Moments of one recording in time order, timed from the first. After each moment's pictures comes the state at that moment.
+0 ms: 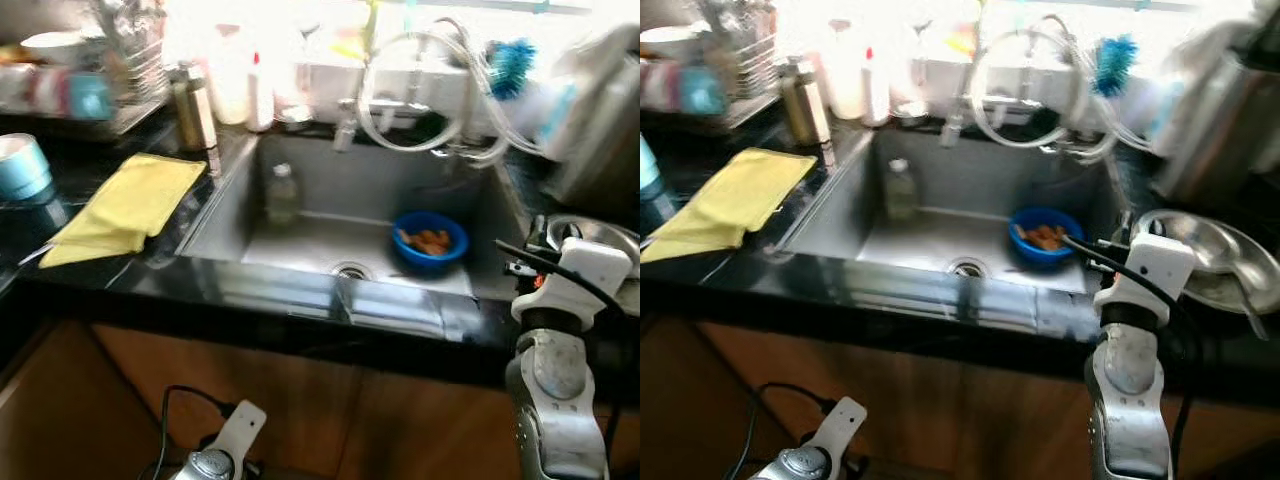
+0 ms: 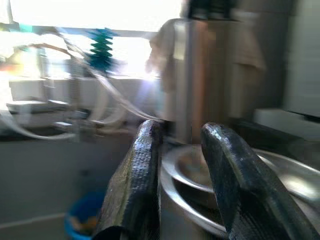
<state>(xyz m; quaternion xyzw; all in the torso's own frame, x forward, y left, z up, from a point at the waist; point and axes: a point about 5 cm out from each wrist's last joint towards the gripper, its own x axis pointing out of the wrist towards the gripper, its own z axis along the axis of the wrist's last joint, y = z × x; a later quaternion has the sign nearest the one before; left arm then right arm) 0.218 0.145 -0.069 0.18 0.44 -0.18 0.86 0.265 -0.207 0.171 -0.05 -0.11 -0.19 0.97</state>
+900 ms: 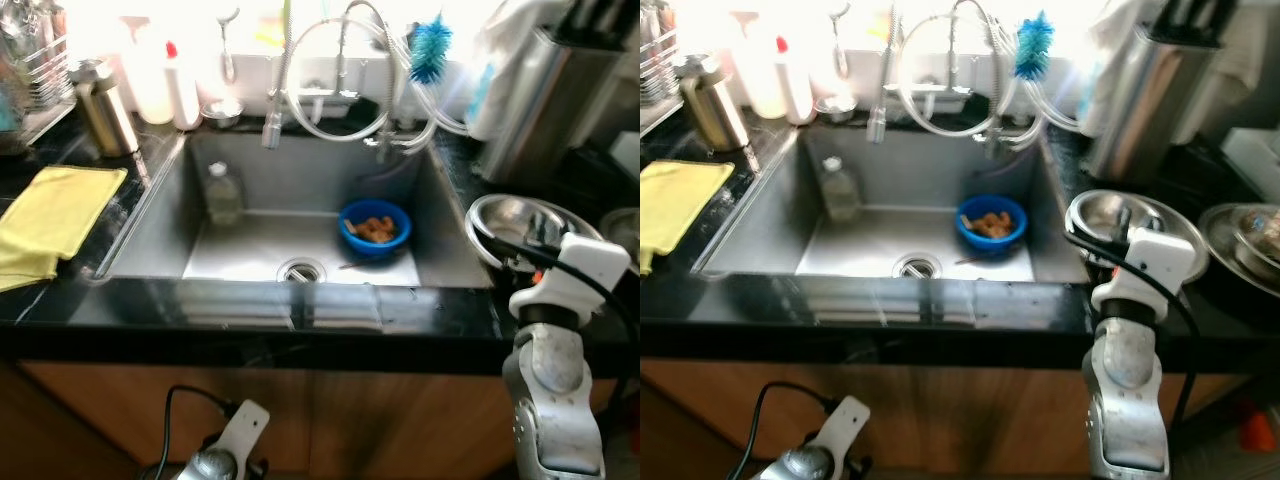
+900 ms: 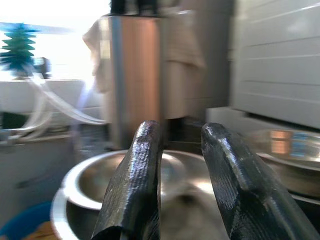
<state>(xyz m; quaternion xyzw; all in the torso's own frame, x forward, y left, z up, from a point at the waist) 0.216 0.145 -0.071 0.18 0.45 -0.18 0.86 0.269 -0.206 0.174 -0.04 -0.12 -0.19 0.97</state>
